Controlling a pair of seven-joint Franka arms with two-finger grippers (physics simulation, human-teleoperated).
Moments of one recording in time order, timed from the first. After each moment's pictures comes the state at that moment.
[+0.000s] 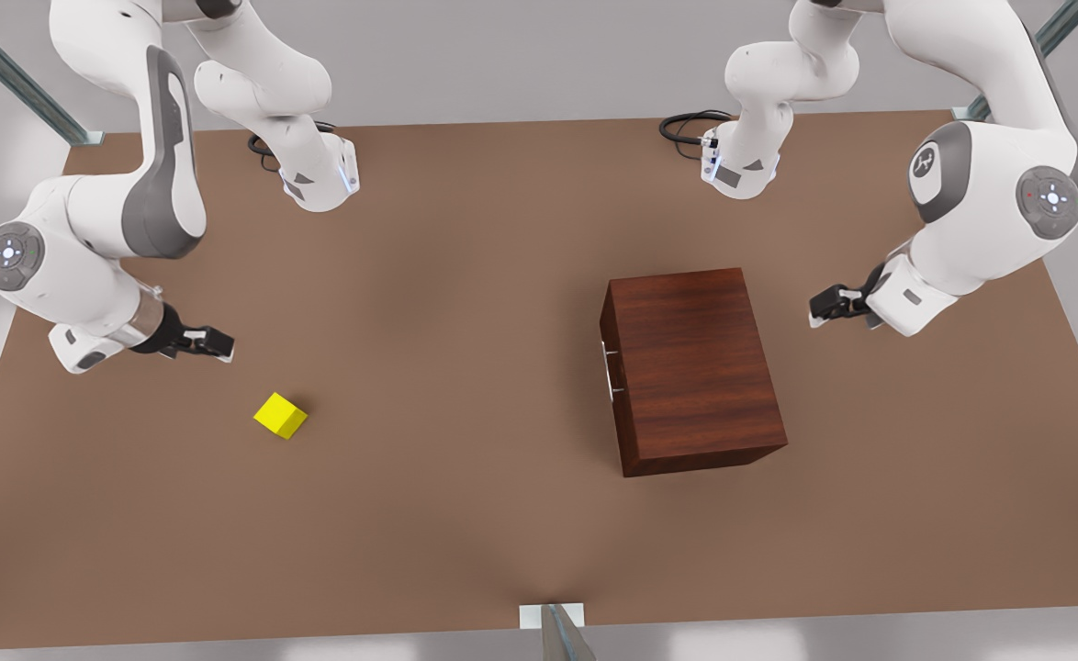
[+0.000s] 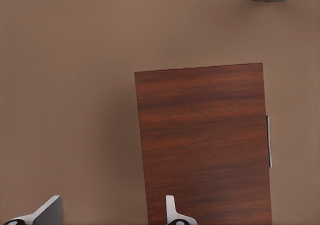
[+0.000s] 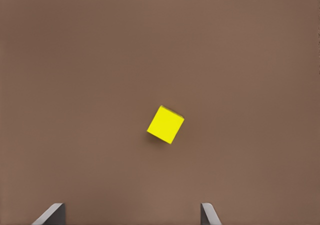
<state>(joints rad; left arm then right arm) -0.03 0.13 -0.07 -1.53 -0.11 1.63 -0.07 0.00 0.09 -0.01 -1.72 0.05 1.77 0.10</state>
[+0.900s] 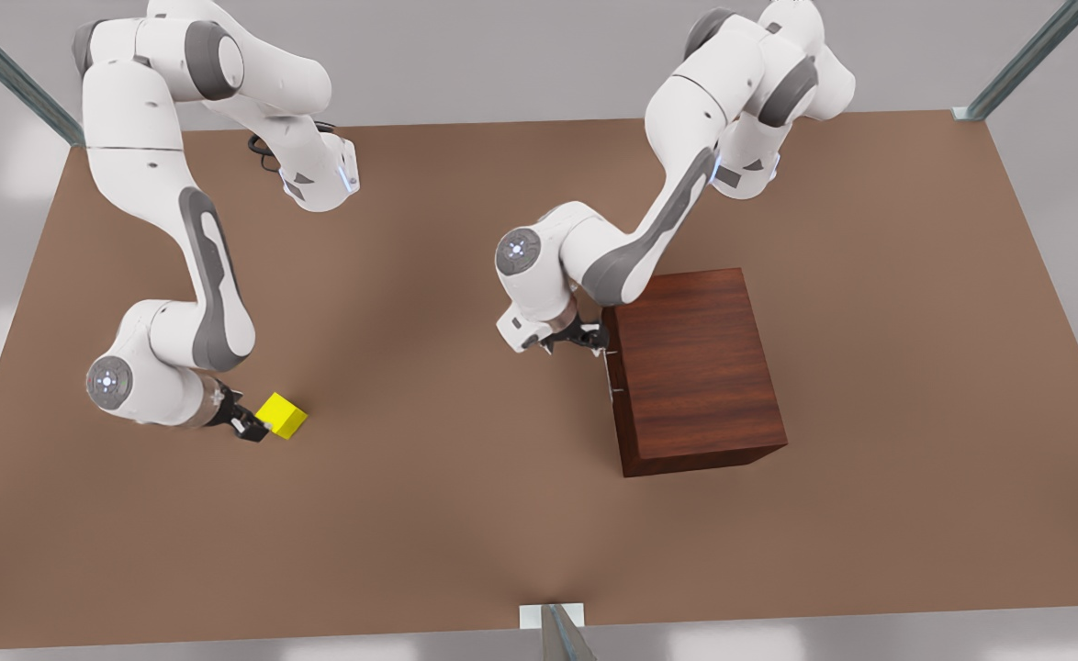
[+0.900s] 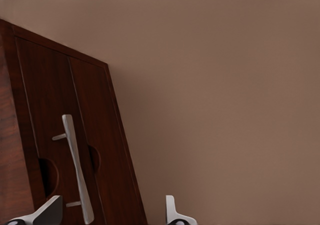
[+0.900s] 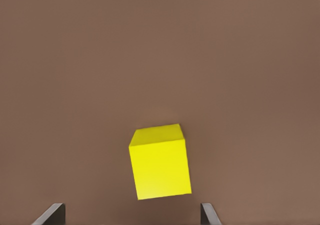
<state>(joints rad) -0.75 0.70 -0.06 -1.22 0.33 1.77 -0.70 -0.04 0.43 -0.02 -1.81 0.14 2.11 0.63</state>
